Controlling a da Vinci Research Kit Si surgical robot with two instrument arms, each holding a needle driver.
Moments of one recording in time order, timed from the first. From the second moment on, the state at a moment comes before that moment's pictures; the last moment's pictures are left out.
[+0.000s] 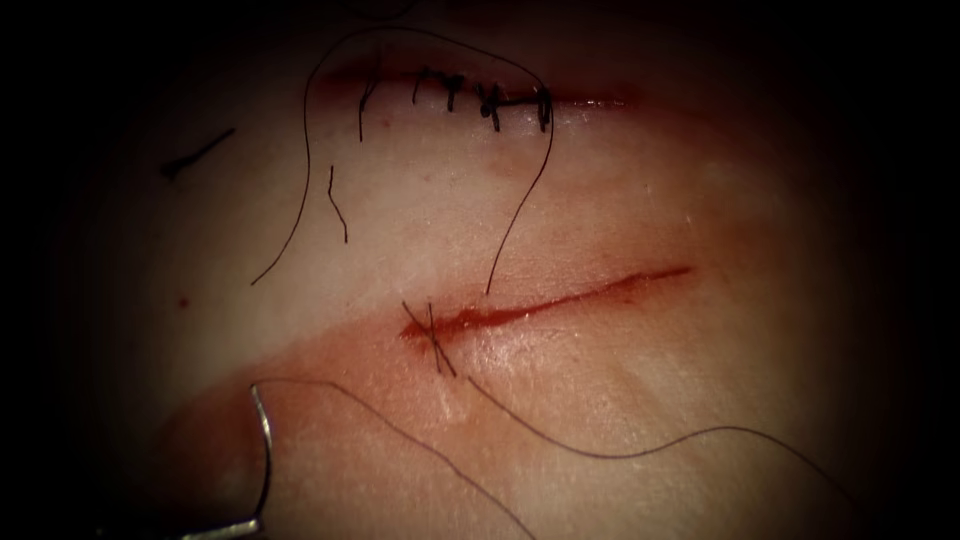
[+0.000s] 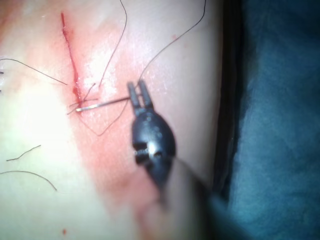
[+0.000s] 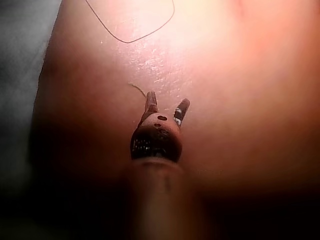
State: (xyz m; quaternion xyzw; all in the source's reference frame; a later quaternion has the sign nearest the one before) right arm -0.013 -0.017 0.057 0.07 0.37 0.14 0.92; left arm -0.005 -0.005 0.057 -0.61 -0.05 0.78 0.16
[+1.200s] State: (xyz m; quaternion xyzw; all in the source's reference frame) right arm 0.032 -0.018 0.065 -0.03 0.27 0.30 0.92; left arm -0.006 -0.006 0.058 -0.61 -0.05 0.78 0.16
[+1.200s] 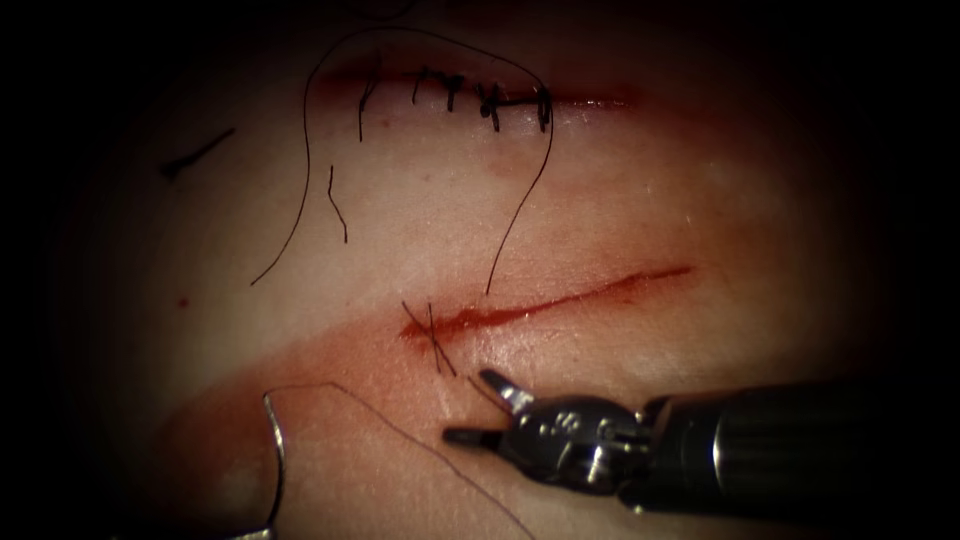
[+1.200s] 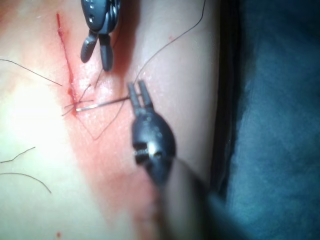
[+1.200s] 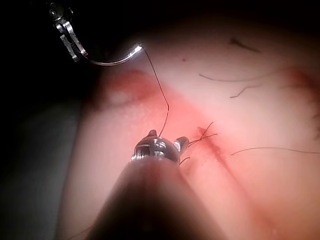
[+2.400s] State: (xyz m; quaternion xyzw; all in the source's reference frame) right arm 0.032 -0.019 0.072 -0.04 0.07 0.23 0.97; left arm -0.006 -0.006 0.058 -0.61 -0.05 0.78 0.16
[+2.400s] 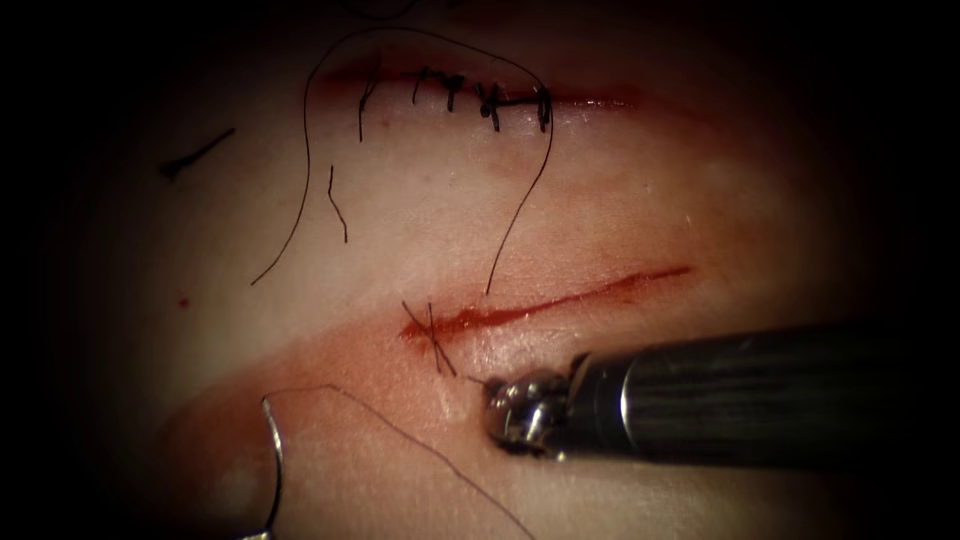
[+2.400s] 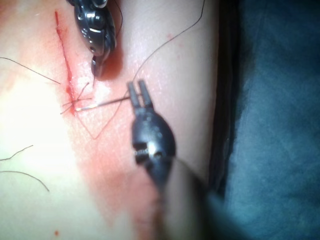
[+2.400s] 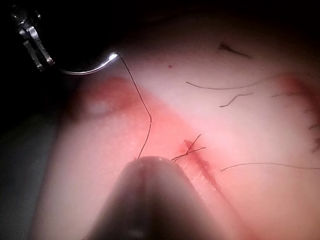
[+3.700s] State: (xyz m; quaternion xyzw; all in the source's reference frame) right arm -0.009 -0.029 0.059 -0.04 -0.02 0.26 0.97; left arm -0.005 -0.006 0.058 -0.61 -0.05 0.77 0.16
